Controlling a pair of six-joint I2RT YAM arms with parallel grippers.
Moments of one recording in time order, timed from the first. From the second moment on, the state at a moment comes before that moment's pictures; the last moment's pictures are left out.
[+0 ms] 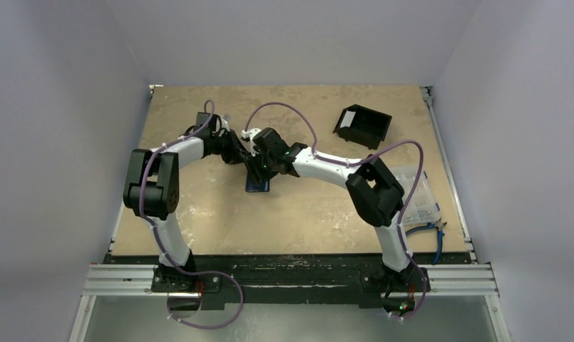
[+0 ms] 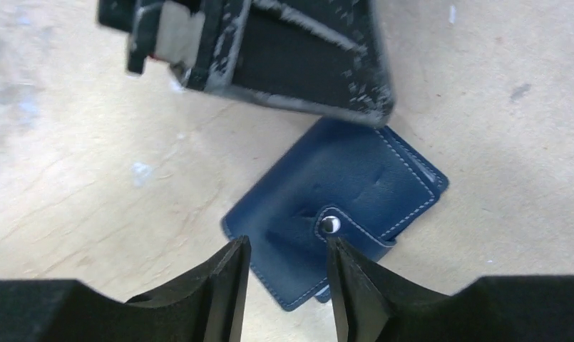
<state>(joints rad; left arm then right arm) -0.12 1.89 1.12 -0.18 0.59 -0.67 0.88 2.10 1.57 -0.31 -0.03 0.23</state>
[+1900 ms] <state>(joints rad) 0.15 1.91 1.06 -0.03 0.55 -0.74 0.54 1.02 1.40 -0.58 -0.03 0.25</state>
